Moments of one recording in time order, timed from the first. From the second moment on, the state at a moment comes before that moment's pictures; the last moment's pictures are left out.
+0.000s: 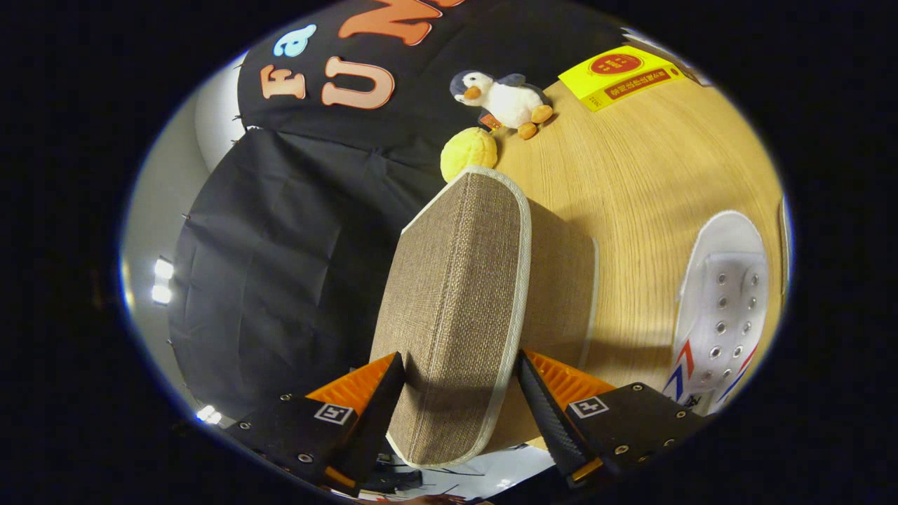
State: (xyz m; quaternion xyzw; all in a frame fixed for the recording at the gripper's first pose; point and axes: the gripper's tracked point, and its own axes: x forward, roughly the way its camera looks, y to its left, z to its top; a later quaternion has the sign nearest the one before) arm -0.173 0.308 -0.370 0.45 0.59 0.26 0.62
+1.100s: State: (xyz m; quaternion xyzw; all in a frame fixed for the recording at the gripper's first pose) arm -0.153 0.320 -0.346 0.54 0.58 0.20 0.57
